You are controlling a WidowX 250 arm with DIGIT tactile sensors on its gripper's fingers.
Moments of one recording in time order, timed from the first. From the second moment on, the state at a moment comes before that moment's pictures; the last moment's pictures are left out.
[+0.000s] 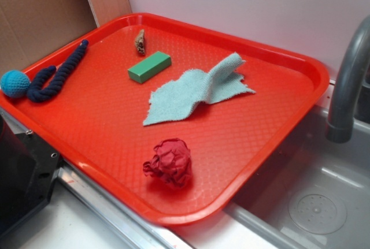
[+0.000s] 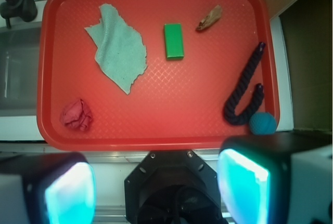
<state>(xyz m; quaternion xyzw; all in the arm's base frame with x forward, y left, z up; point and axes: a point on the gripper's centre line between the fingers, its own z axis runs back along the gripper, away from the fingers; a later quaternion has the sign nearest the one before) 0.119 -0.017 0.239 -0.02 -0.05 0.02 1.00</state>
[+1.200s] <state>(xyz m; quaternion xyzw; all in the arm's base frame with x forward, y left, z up) 0.237 0.077 0.100 0.03 0.00 0.31 0.95</state>
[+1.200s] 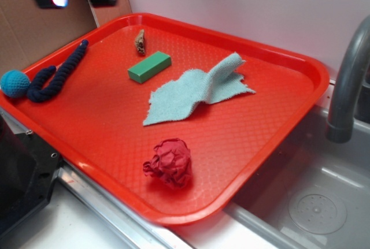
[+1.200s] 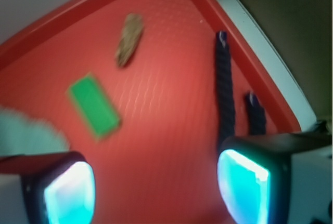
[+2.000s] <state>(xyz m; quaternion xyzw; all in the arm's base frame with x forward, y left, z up) 0.300 0.079 0.038 0.08 -0.05 0.32 0.94</state>
